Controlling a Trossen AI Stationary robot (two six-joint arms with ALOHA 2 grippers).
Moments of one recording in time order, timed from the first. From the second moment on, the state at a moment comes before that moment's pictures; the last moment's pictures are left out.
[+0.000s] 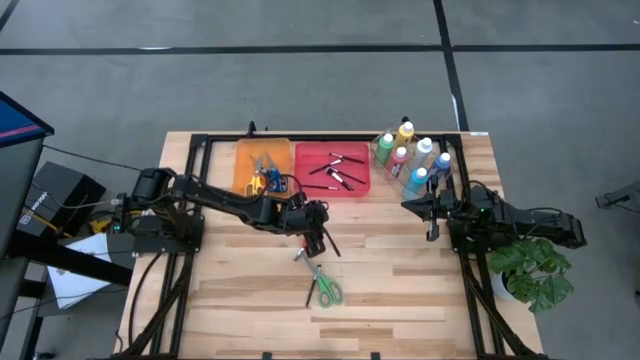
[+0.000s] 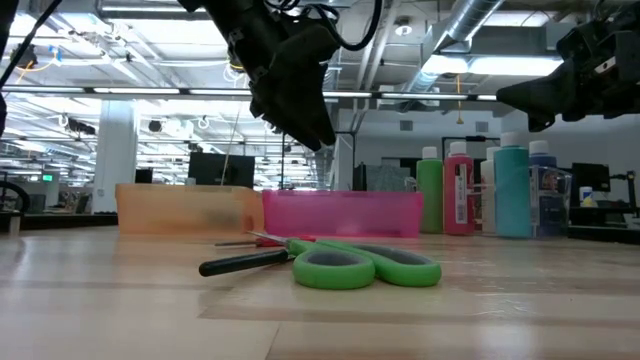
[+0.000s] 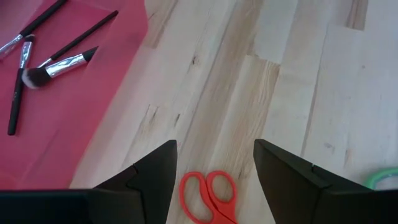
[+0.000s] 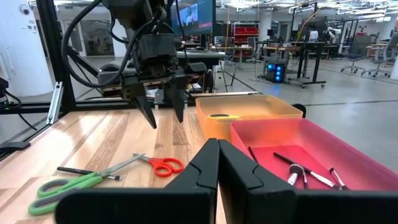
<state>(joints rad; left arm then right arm) -0.12 1.74 1.22 -0.41 -0.34 -0.34 -0.13 0.01 0.01 0.01 0.00 0.00</state>
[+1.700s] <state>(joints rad) -0.01 1.86 1.32 -0.64 -0.24 -0.44 -0.13 0.01 0.01 0.01 0.00 0.00</state>
